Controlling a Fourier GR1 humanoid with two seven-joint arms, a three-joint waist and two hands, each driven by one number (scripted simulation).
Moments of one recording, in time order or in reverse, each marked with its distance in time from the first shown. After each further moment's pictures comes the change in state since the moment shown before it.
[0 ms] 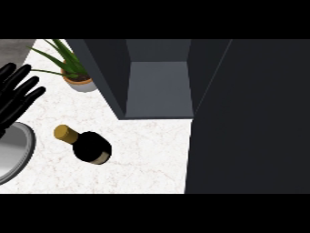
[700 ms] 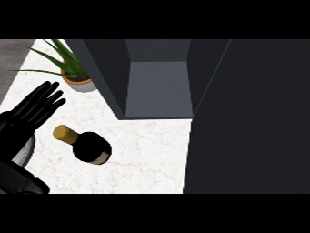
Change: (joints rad) left arm 0.082 -0.033 -0.020 0.285 -0.161 -0.219 -0.268; right arm -0.059 -0.012 -0.021 0.000 0.003 -0.025 0.049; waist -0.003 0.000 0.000
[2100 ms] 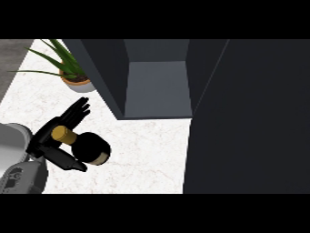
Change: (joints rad) left arm -0.105 -0.017 -0.045 0.687 -0.405 -0.053 -0.572; right arm 0.025 -0.033 0.008 -0.005 0.001 -0.005 -0.027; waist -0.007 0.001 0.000
